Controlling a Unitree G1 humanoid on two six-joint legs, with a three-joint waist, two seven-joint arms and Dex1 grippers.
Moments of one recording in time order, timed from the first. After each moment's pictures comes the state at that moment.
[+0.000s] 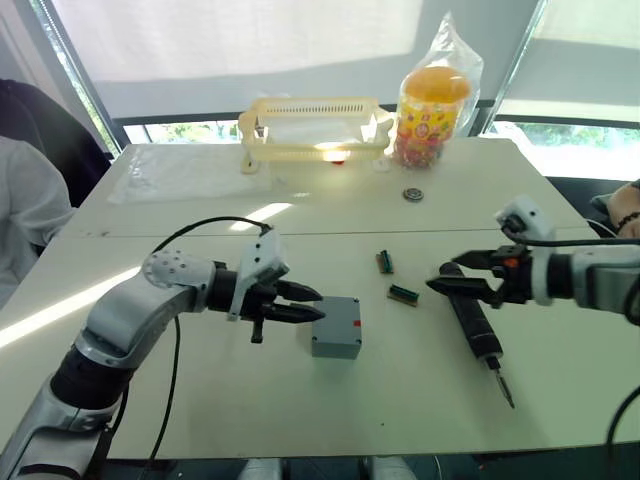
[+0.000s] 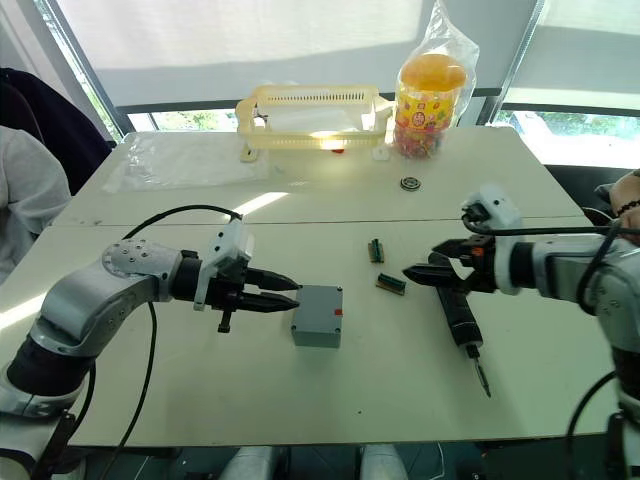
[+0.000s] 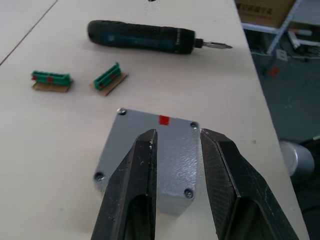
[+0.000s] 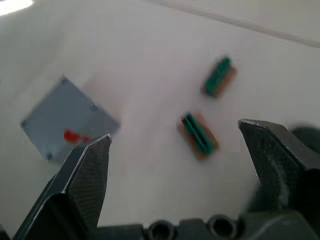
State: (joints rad) left arm -0.59 0.73 -0.20 -0.39 -0.54 0.75 -1.12; right arm -0.52 -1.09 -0.21 -0.34 0.81 1.41 0.74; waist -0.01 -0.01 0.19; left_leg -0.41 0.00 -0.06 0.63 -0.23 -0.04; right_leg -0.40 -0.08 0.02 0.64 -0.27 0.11
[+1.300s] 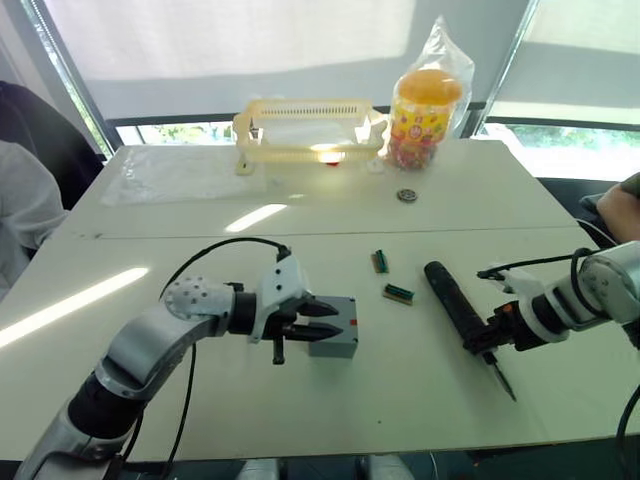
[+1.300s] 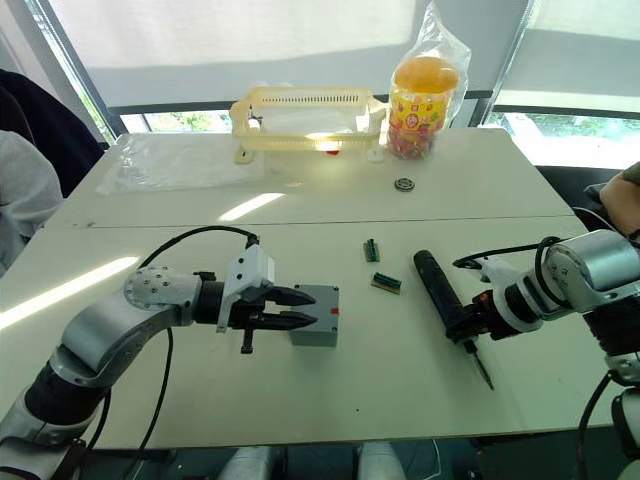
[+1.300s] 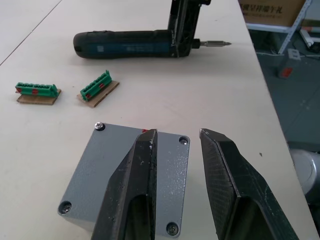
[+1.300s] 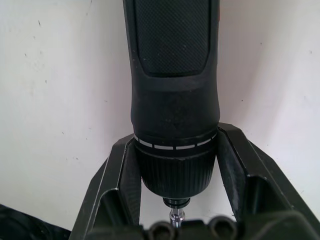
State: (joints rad) left arm -0.48 0.66 -0.23 -0.49 -0.49 0.74 -0.96; right arm -0.70 -1.05 0.17 0.18 0.89 1.61 0.49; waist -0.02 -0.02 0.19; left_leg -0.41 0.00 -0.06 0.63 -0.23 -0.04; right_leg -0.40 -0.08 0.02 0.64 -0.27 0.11
